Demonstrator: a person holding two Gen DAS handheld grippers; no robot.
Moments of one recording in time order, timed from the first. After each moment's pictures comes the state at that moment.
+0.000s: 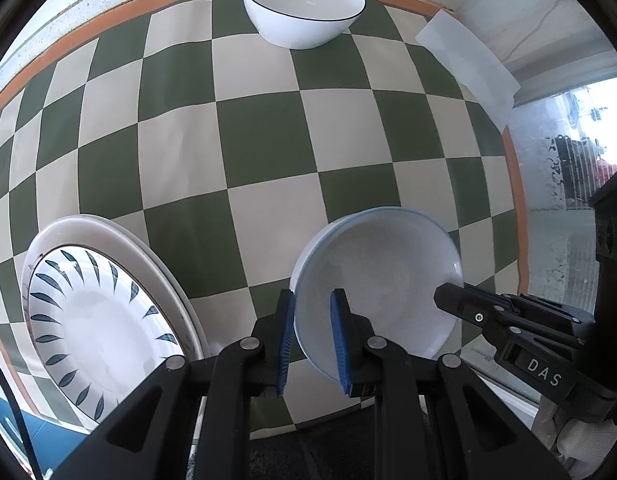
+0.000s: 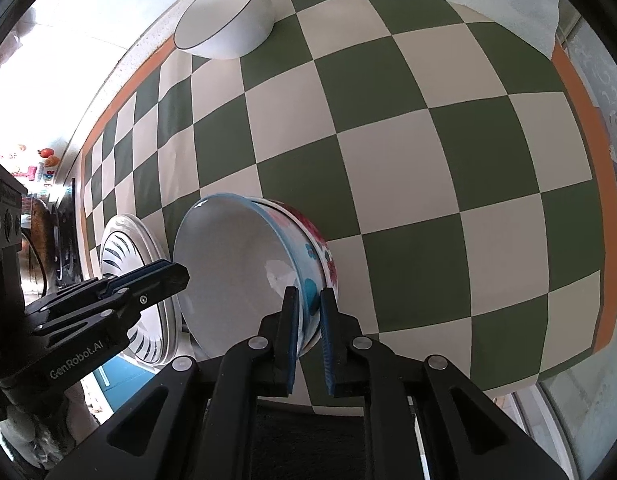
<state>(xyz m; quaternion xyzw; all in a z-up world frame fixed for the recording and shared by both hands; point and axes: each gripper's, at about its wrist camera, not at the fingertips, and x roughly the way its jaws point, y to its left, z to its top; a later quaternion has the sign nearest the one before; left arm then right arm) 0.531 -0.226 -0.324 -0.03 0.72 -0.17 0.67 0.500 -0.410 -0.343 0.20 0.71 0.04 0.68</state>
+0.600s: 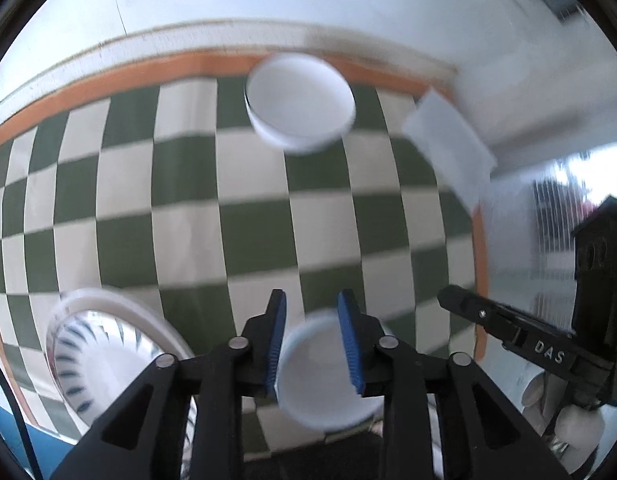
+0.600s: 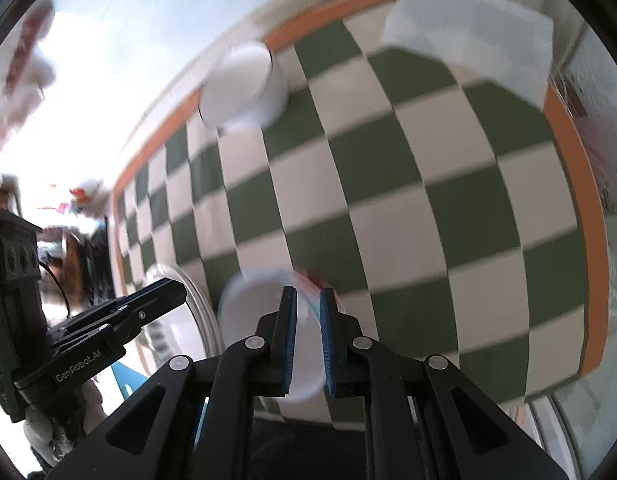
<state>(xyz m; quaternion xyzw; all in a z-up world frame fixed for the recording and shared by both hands) 0.602 -0.220 -0.266 -0.09 0.67 -0.16 0.72 0.552 -0.452 -0.291 0.25 0.66 0.05 0.71</state>
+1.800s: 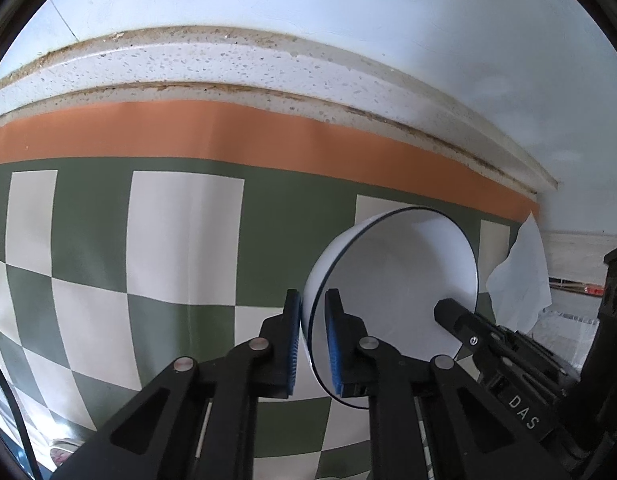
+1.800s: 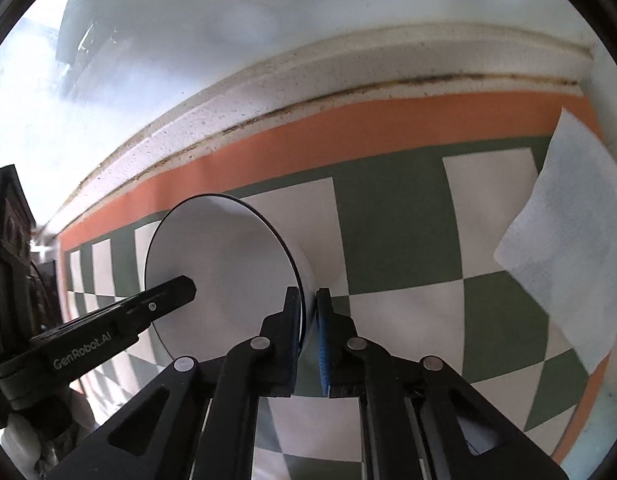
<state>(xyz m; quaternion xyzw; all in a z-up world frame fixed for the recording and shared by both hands) 0.770 -0.208 -0.376 -0.15 0.71 -0.09 0.68 0.781 -0.410 -0.375 0.13 0.68 0.04 0.72</state>
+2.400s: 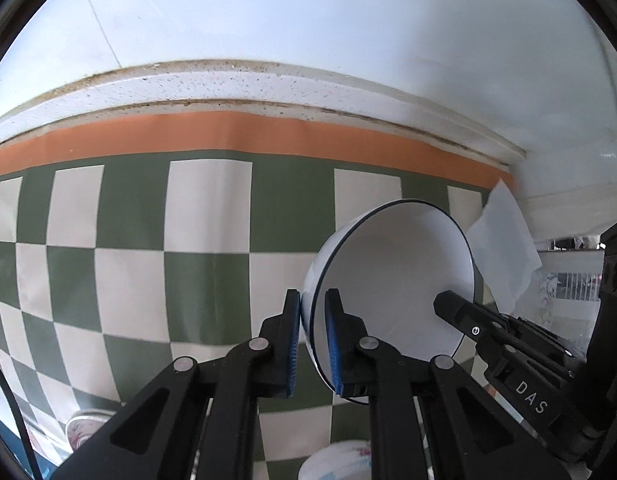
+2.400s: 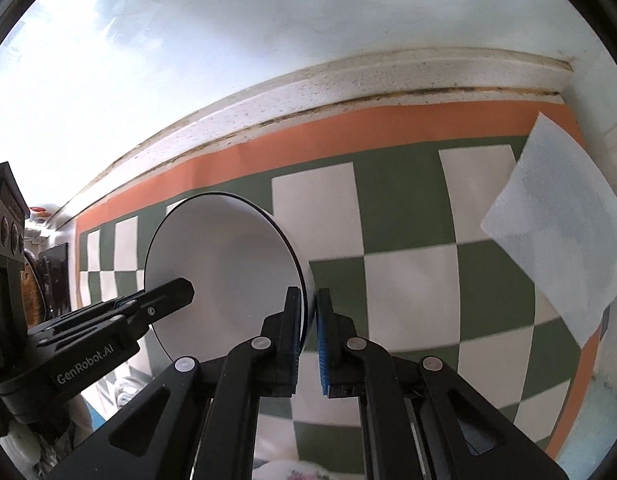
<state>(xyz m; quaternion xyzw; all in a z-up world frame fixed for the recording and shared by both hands) 0.723 -0.200 -0.318 -0.12 0.68 -0.11 0.72 0.730 -0.403 -0.321 0.14 0.66 0.06 0.74</state>
